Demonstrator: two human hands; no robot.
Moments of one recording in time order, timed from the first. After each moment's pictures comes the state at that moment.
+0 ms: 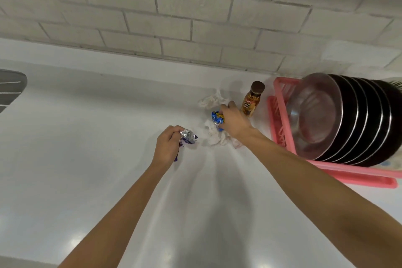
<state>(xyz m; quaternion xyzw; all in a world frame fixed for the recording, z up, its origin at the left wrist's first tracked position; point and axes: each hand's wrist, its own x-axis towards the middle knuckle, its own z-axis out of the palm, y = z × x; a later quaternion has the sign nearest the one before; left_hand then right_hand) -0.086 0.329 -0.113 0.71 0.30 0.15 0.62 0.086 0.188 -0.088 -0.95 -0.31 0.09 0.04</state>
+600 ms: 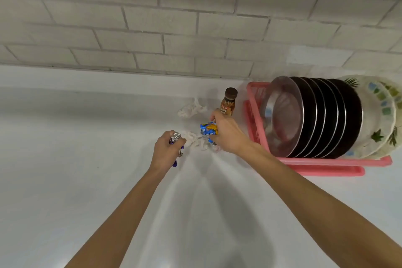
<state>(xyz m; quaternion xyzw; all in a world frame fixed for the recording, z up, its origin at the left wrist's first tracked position) -0.062 0.290 -0.081 0.72 0.30 0.07 0.63 0.051 0.133 -0.042 -0.91 -0.32 0.09 0.23</state>
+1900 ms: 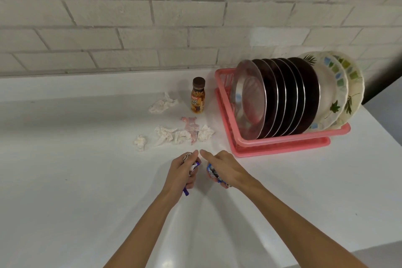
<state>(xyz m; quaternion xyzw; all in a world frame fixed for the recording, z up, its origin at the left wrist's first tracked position) -0.081 0.188 -0.100 0.60 0.24 -0.10 0.76 -0.033 0.049 -0.063 -0.84 -0.02 0.34 0.43</state>
